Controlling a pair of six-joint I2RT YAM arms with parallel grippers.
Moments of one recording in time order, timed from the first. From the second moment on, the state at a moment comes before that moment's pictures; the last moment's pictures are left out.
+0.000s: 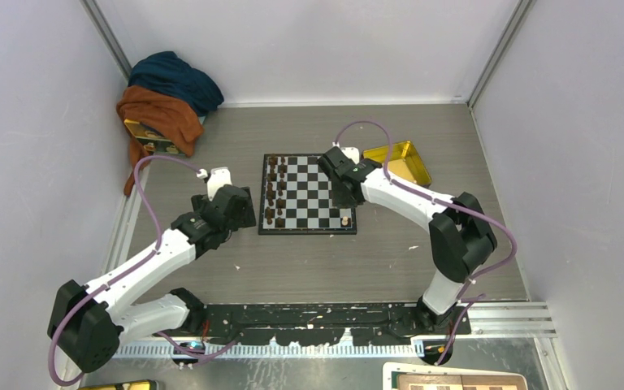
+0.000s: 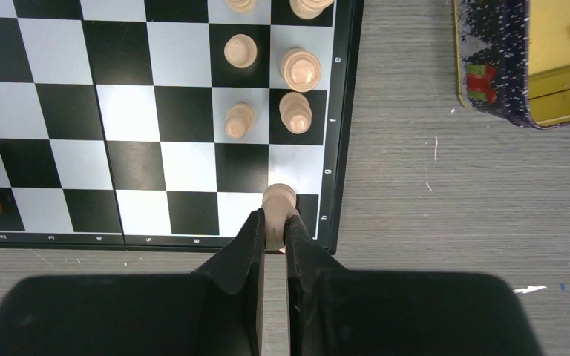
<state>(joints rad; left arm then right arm) -0.62 1.05 0.71 -0.52 -0.56 -0.61 0.69 1.69 1.27 -0.73 0.31 0.60</state>
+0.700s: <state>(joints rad) -0.63 1.09 0.71 -0.53 -0.56 -0.60 0.63 1.74 1.21 -0.64 0.26 0.60</state>
